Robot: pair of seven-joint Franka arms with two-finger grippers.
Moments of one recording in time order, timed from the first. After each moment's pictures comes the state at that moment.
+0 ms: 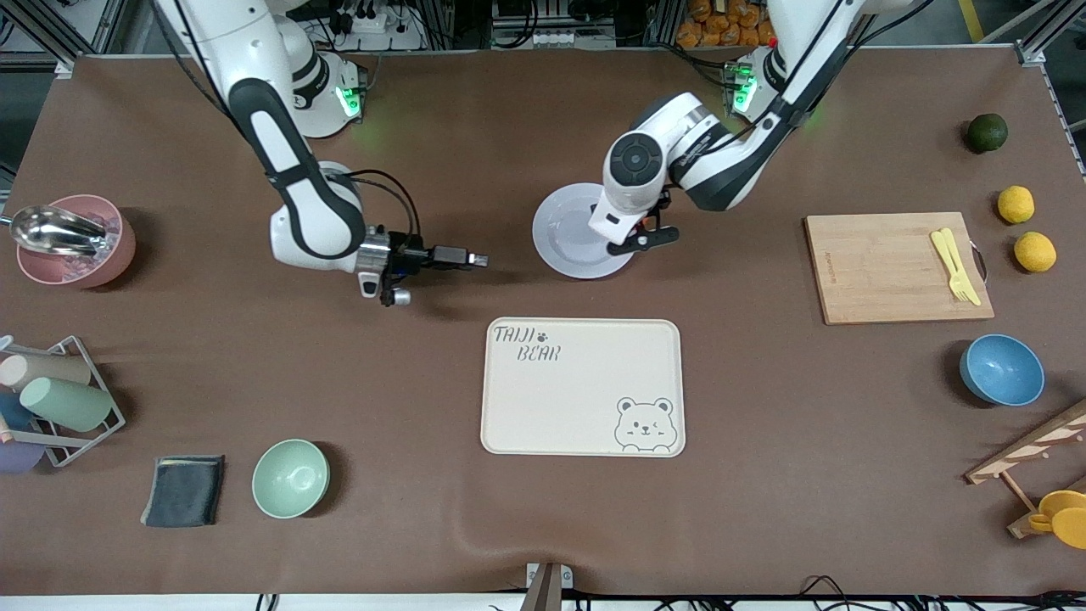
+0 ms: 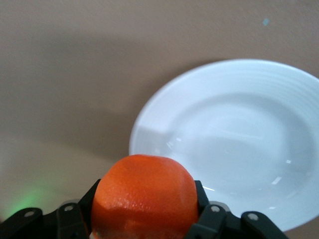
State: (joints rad) left arm -0.13 0.41 -0.70 -2.09 0.11 2.12 -1.13; right arm 0.44 0.41 0.03 -2.27 1.73 2.17 -0.75
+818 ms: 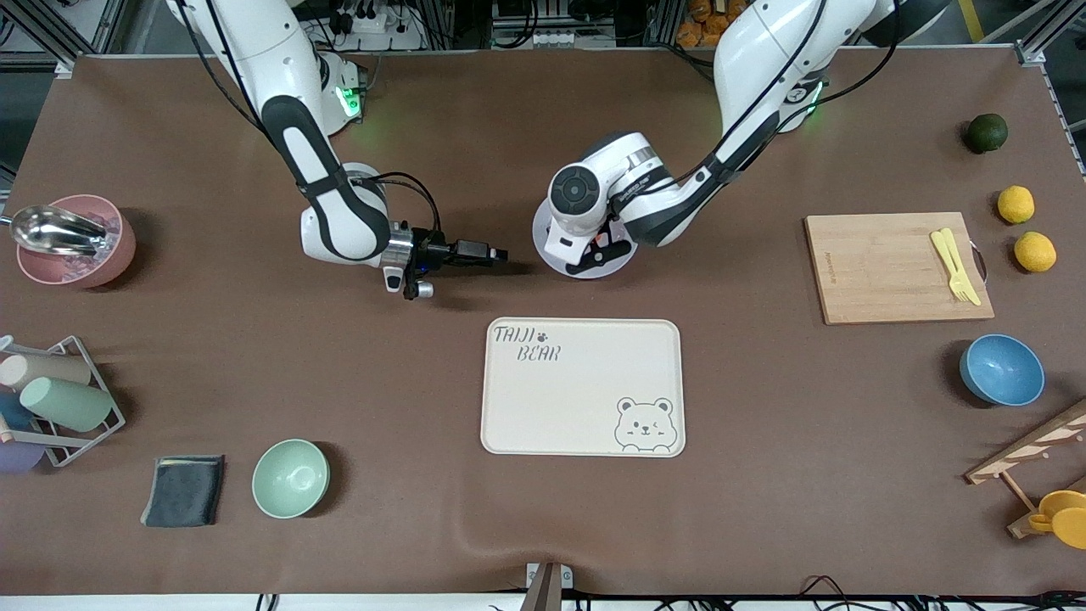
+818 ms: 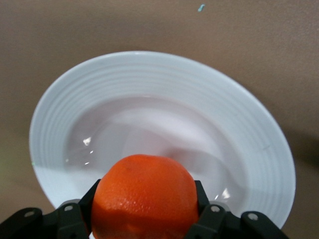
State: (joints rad) left arm -0.26 0.68 -0.66 -1.85 0.24 2.12 -1.37; right arm 0.49 0.45 0.03 -2.26 1.80 2.17 -0.83
